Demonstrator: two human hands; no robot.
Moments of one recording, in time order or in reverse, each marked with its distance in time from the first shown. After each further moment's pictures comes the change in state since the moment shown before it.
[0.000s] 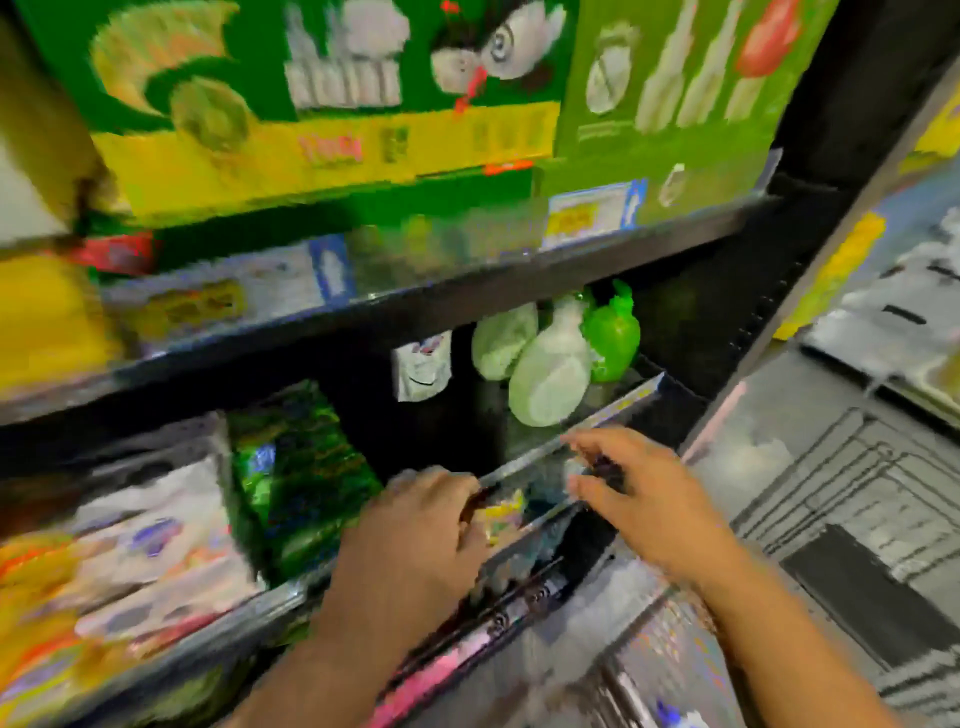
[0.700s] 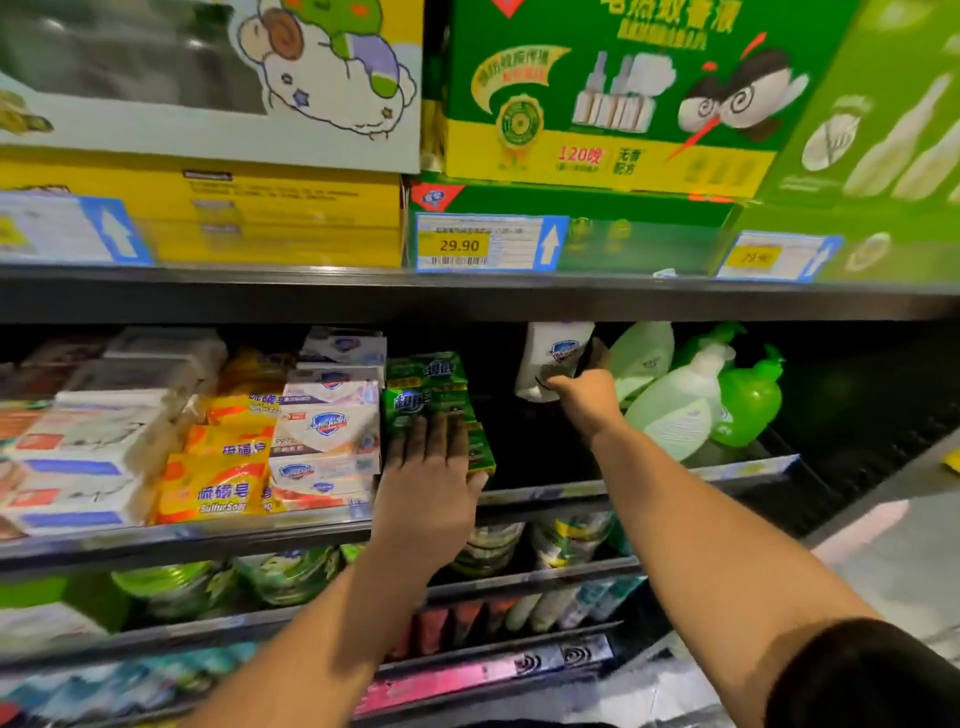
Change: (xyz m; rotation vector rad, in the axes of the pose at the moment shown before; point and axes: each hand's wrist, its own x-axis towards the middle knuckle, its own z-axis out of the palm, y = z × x) left_hand -0.031 -0.072 0.028 0.311 -0.053 -0.491; right_hand 0.176 -0.051 0.130 0.466 0.034 0.111
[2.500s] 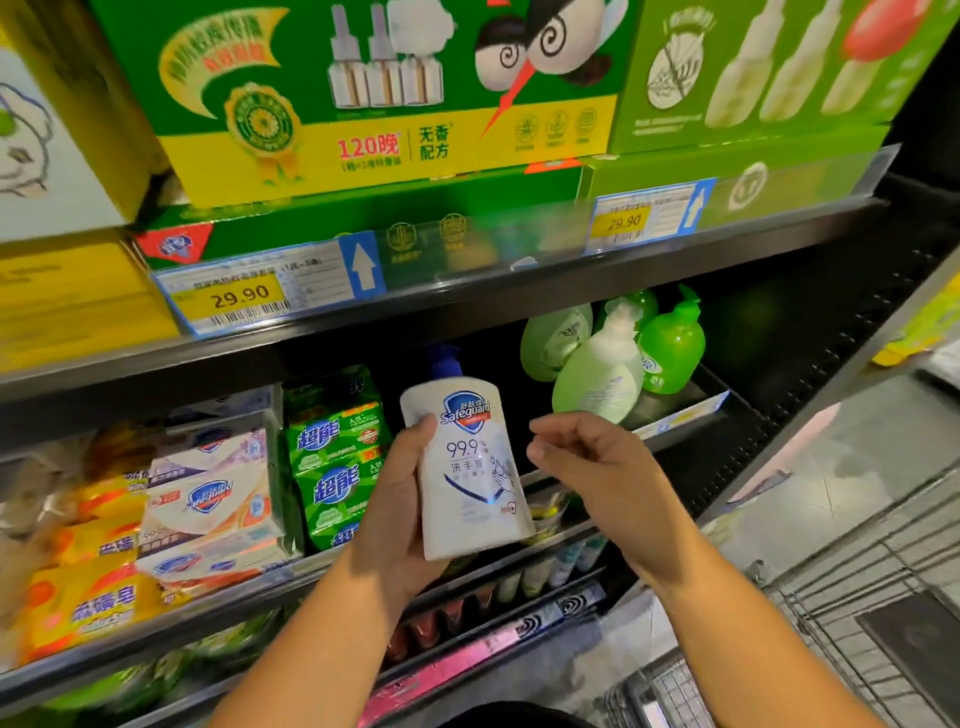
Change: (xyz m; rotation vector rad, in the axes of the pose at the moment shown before) left_hand 0.010 0.072 -0.052 -2.245 -0.525 -0.232; right_hand -0.142 -0.029 -0.094 0.299 -0.109 0.118
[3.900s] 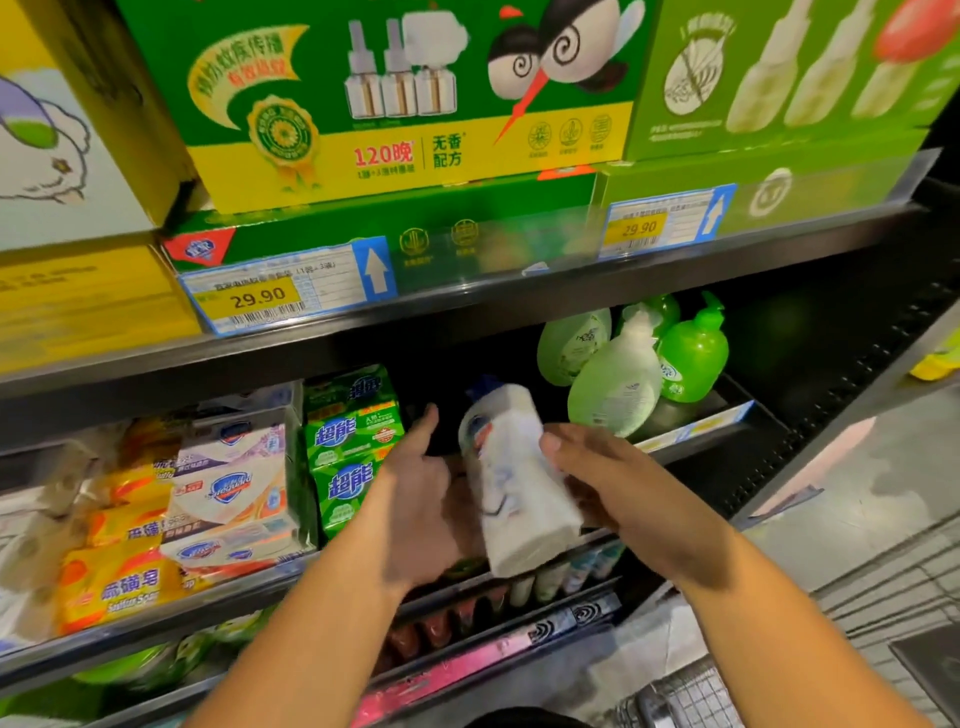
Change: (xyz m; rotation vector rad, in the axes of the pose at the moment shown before) left_hand 0.004 0.018 0.006 0.065 0.176 -0.286; right_hand -0.001 -0.020 -0.009 0.090 -0.317 0.204
